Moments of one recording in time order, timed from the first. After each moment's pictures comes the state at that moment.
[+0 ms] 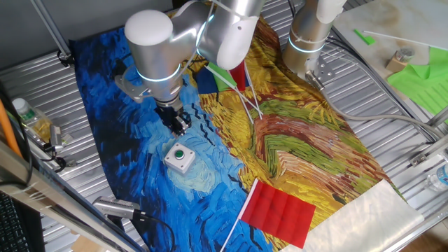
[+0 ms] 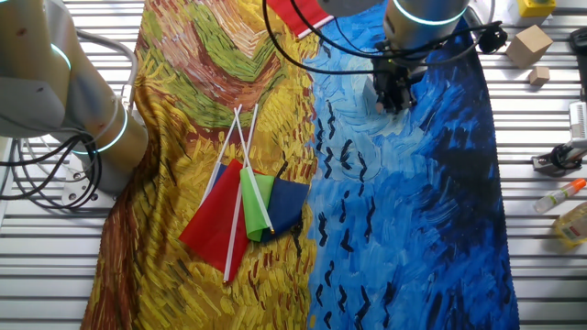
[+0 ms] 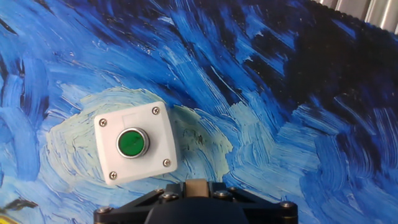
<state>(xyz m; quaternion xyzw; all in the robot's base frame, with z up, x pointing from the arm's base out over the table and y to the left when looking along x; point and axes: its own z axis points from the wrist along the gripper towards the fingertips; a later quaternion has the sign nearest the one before) 0.537 0.084 0.083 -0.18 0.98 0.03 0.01</state>
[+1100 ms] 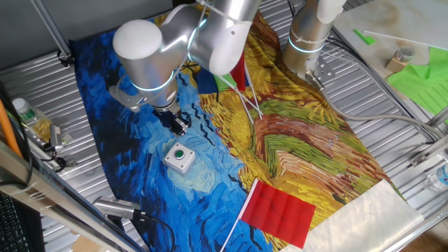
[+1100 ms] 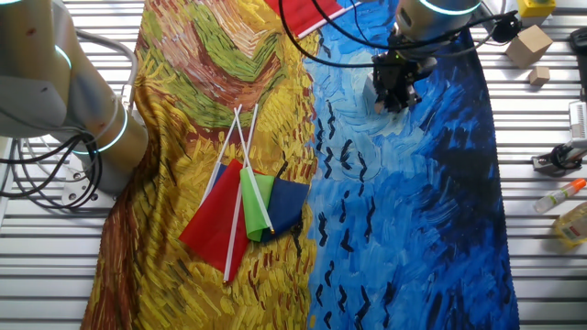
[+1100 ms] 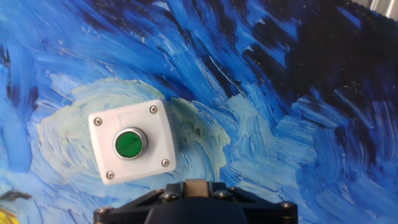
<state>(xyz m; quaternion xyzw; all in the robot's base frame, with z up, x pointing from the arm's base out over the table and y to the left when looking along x) 0.538 0.084 0.084 -0.20 0.98 0.01 -0.04</state>
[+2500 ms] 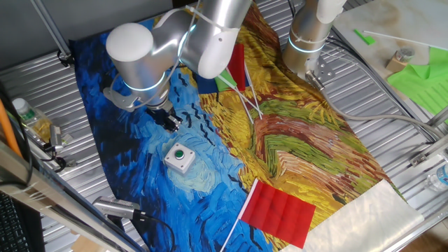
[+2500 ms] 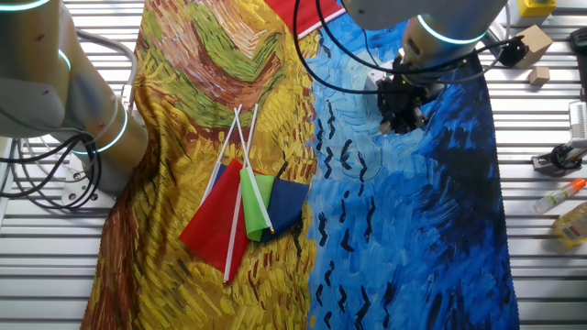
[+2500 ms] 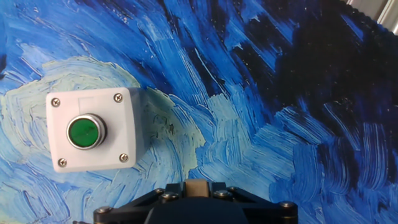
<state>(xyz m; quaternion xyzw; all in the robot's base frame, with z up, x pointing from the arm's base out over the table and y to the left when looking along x) 0.550 0.050 0.060 -0.25 0.97 0.00 -0.04</state>
